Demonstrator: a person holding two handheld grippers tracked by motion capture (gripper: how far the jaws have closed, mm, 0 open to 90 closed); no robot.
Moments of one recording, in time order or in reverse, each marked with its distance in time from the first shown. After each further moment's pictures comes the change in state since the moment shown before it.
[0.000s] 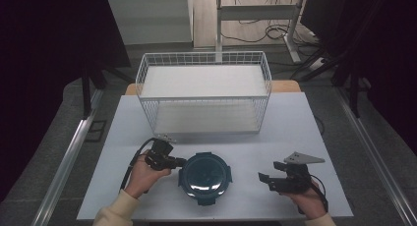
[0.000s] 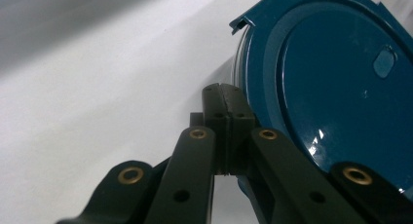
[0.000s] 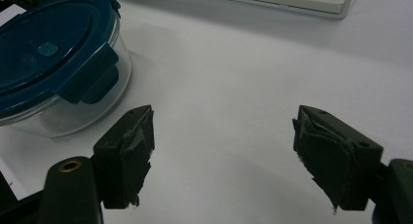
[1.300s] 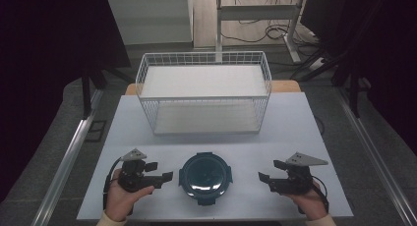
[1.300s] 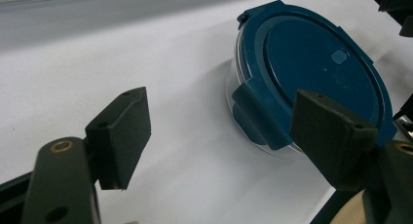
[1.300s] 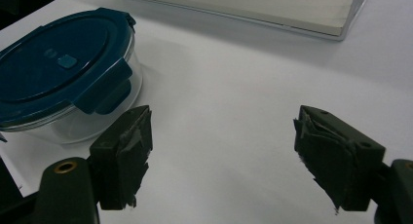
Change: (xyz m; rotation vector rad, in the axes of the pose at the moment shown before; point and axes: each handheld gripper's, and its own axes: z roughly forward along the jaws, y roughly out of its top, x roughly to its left) left arm -0.009 -0.068 -0.053 -0.252 0.049 -0.117; right arm 0.004 0.001 -0.006 -0.055 0.017 -0.030
